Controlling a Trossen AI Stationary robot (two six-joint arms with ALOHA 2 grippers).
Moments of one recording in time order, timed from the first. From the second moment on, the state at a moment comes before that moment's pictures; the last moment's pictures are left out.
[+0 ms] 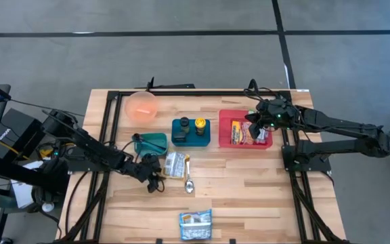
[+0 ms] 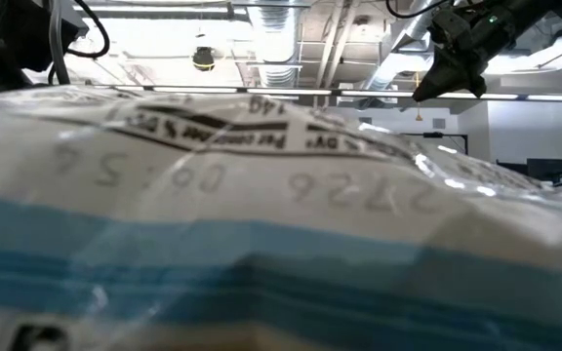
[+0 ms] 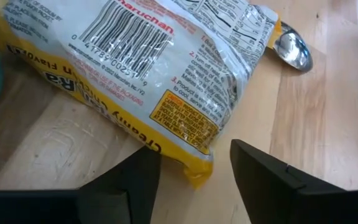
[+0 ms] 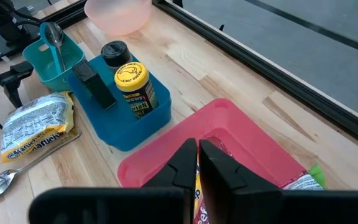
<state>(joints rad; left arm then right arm) -0.44 1.42 0.31 0.30 -0.33 -0.76 -0.28 0.83 0.75 -0.55 0.22 0.33</state>
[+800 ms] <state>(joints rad) -0.43 1.43 0.31 0.29 -0.32 -0.76 -0.28 0.83 0.75 -0.55 0.21 0.33</state>
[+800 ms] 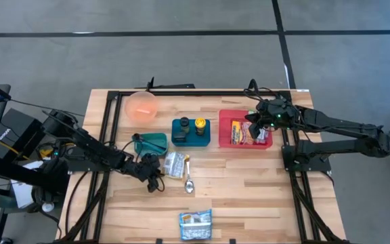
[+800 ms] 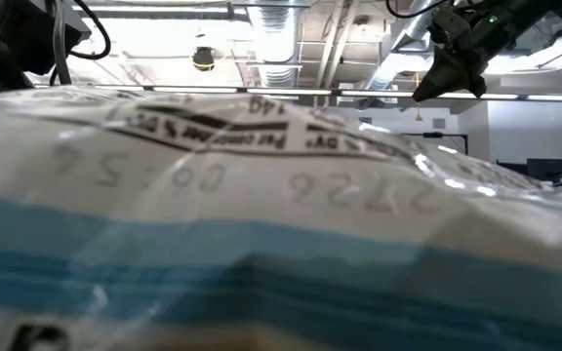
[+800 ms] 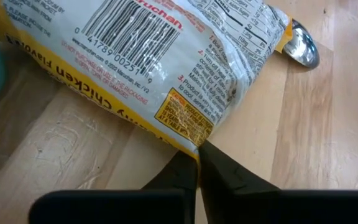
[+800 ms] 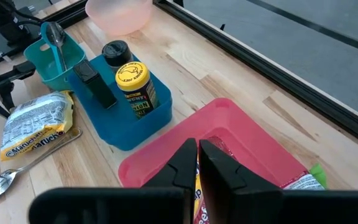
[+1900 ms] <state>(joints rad) -0.42 1.02 0.31 0.53 -0.30 -0.63 -0.27 0.83 0.75 -0.53 0.22 0.31</state>
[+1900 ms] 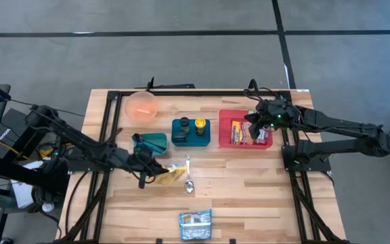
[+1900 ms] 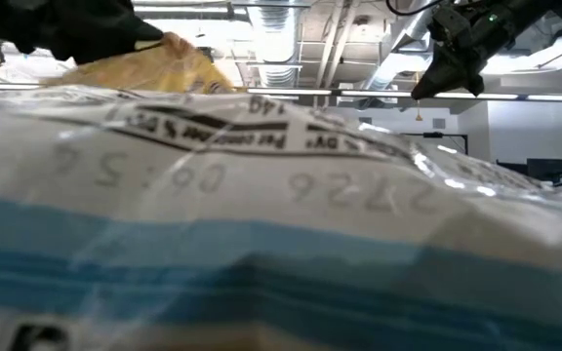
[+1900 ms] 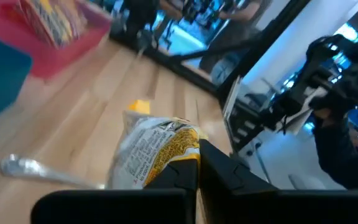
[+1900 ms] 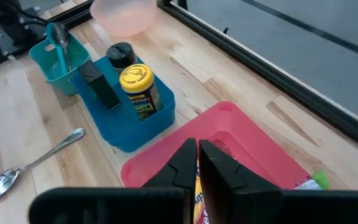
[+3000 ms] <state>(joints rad) -0.09 1.04 0.31 0.73 -0.04 -0.56 -0.06 1.12 0.75 -0.12 0.21 0.02</state>
